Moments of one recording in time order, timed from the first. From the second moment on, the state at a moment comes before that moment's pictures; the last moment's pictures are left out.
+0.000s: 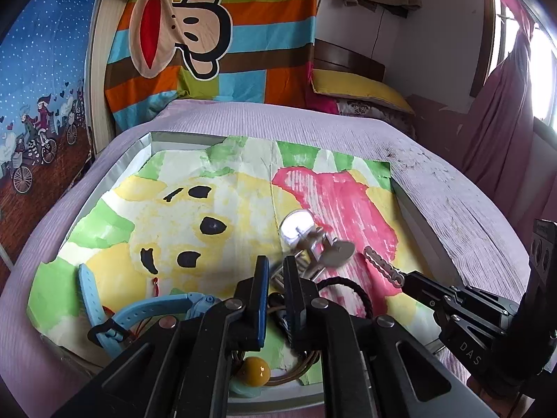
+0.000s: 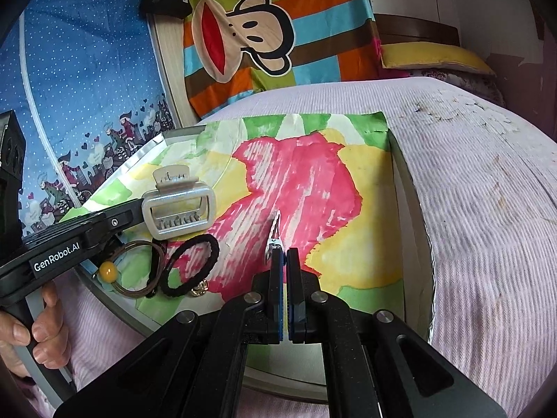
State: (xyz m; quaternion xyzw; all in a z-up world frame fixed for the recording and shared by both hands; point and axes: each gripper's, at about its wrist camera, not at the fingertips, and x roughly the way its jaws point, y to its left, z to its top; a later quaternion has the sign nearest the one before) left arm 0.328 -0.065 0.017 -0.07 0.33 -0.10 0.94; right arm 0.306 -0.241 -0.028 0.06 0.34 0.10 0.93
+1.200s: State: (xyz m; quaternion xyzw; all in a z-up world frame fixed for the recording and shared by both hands) left arm 0.252 -0.015 0.033 -0.07 0.23 -0.02 0.97; right arm 0.236 -0.248 0.011 0.07 0.25 0.08 0.96
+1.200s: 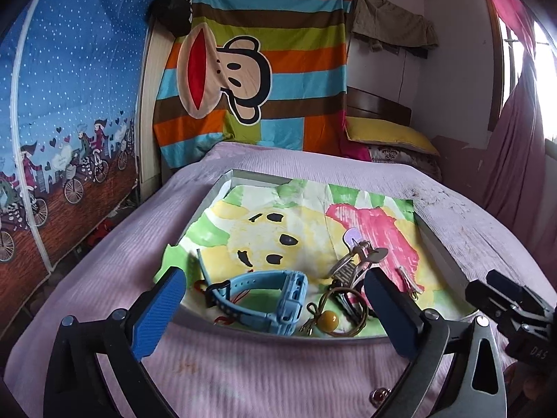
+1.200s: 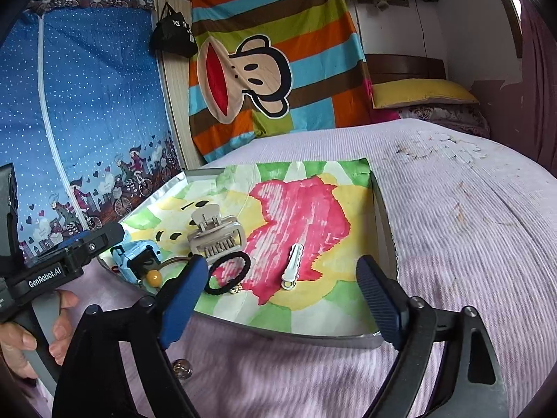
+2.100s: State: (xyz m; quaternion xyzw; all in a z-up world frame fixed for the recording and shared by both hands) left arm 0.170 -0.003 0.045 -0.03 0.18 -0.01 0.98; right arm 0.158 -0.235 0.033 0.07 0.19 0.08 0.97
